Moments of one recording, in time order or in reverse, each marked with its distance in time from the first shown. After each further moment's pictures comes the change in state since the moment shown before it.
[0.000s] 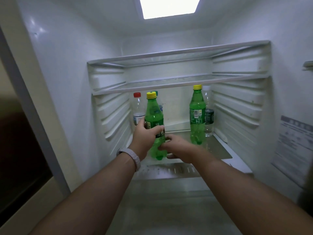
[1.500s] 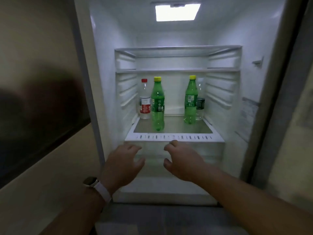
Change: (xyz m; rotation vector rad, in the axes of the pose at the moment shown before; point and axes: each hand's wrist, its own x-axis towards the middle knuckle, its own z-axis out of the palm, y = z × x) left_hand -0.227 0.005 -0.085 1.217 -0.119 0.147; right_hand -0.212 0.047 0.047 -1.113 0.232 -0.471
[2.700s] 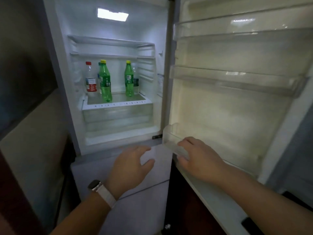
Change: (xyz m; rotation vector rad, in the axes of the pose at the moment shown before) left_hand -0.274 0.103 -0.065 -0.471 -0.214 0.398; right_hand -0.366 -0.125 -0.117 -0.183 0.003 0.478
